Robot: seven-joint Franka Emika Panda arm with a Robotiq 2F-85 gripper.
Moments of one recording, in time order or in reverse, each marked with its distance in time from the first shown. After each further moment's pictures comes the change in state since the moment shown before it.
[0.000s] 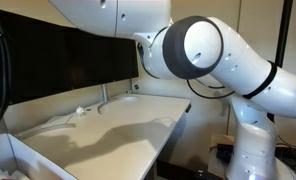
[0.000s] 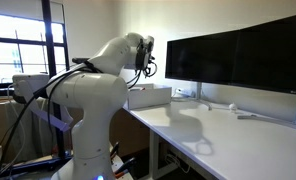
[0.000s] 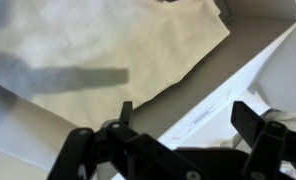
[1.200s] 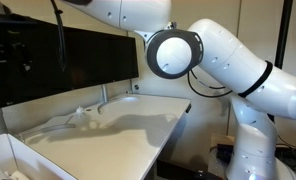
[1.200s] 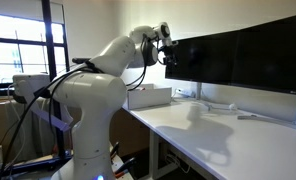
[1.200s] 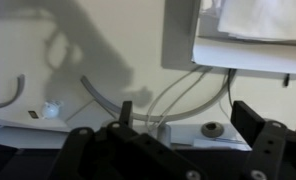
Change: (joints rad) arm -0.121 -0.024 -0.256 0.177 -0.298 -0.217 0.515
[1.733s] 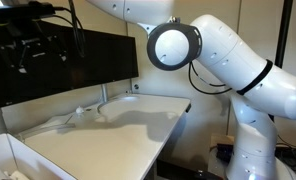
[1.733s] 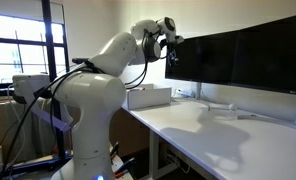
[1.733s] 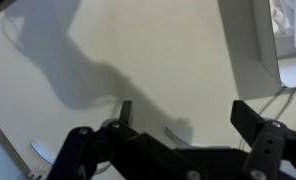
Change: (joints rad) arm -0.055 -0.056 -0.012 0.001 -0.015 -0.341 0.272
